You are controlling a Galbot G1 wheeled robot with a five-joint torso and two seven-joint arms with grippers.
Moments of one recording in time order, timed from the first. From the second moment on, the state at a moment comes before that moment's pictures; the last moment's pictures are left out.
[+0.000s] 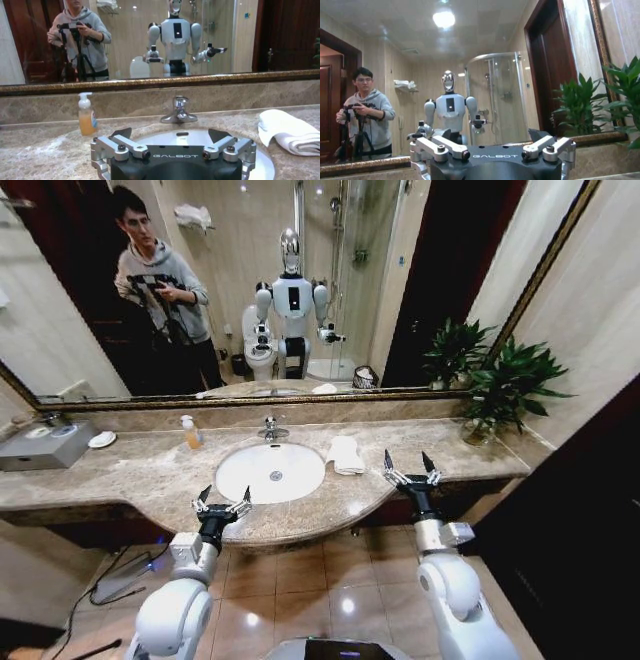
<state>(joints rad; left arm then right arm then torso) 1.68 -1.40 -0.62 -2.34 -0.15 0.32 -0.09 -1.41 1.37 0.47 2.13 0.26 0.06 0.07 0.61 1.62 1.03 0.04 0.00</state>
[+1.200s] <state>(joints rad) 1.68 -1.40 -0.62 -2.34 -0.15 0.32 -0.09 -1.34 1.32 0.45 2.03 0.27 0.04 0.08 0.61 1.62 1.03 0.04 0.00</state>
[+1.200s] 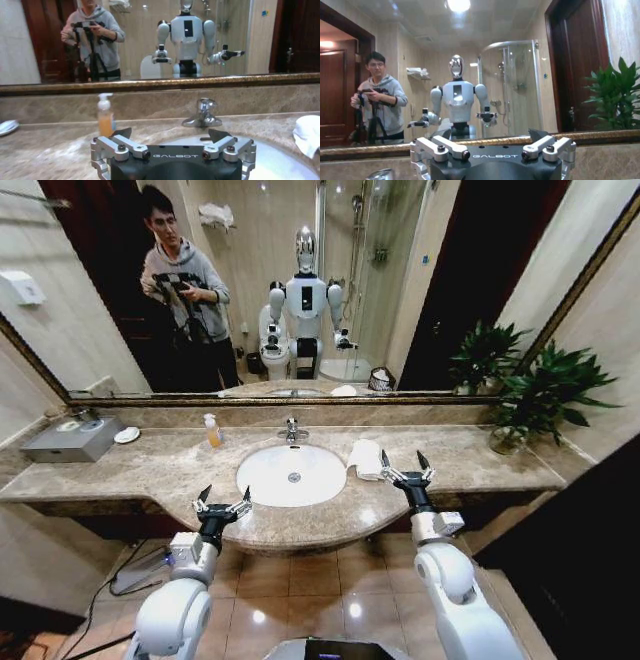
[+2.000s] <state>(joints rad) 1.68 -1.40 -0.62 -2.34 -0.15 0.32 -0.09 -1.00 0.97 0.06 1.93 0.77 -0.44 0.46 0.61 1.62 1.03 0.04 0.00</state>
